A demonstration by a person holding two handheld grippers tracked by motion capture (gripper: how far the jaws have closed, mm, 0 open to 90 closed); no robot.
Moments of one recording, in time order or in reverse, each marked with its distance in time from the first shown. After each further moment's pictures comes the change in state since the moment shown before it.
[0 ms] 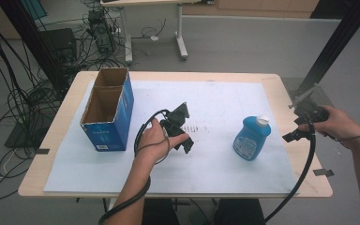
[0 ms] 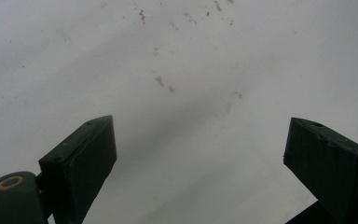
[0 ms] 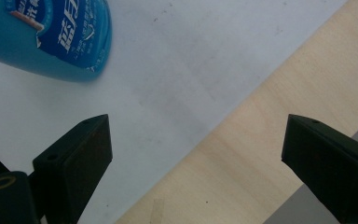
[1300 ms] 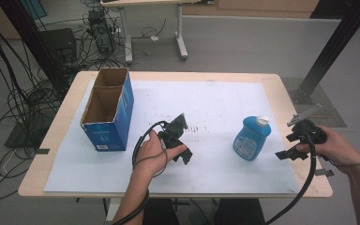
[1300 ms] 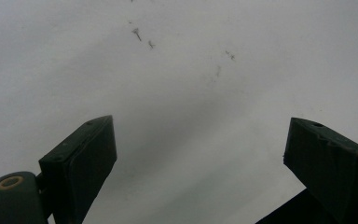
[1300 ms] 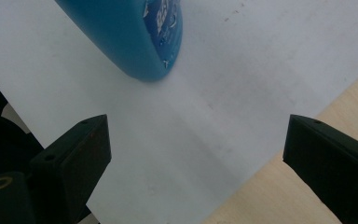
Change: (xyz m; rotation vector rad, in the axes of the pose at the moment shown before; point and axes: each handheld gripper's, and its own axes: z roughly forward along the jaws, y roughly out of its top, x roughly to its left) left arm -0.008 -0.025 0.013 0.016 -0.026 -0.022; right arm 0.043 -0.032 0.019 -0.142 0.101 -0.001
